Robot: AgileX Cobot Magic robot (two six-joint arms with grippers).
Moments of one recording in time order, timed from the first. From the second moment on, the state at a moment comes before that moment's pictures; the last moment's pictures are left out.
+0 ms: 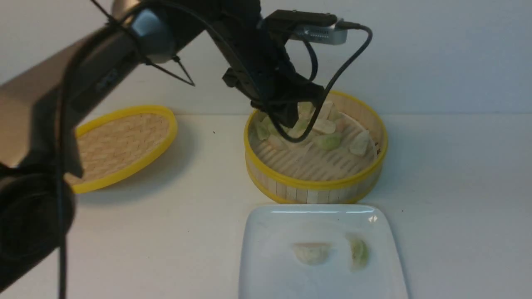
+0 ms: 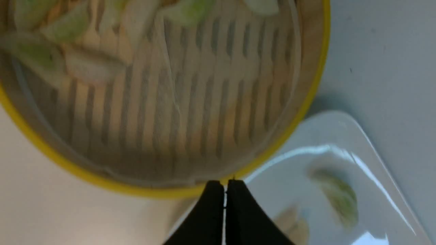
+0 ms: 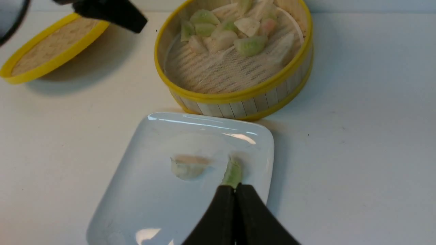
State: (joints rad) right arm 0.15 0.65 -0.88 0.32 1.06 -0.04; left arm -0.50 2.16 -2.20 -0.25 1.23 0.07
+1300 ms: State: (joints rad) right arm 0.15 0.65 -0.88 0.39 1.07 0.00; left arm -0.50 2.57 -2.42 0.08 1.06 0.12
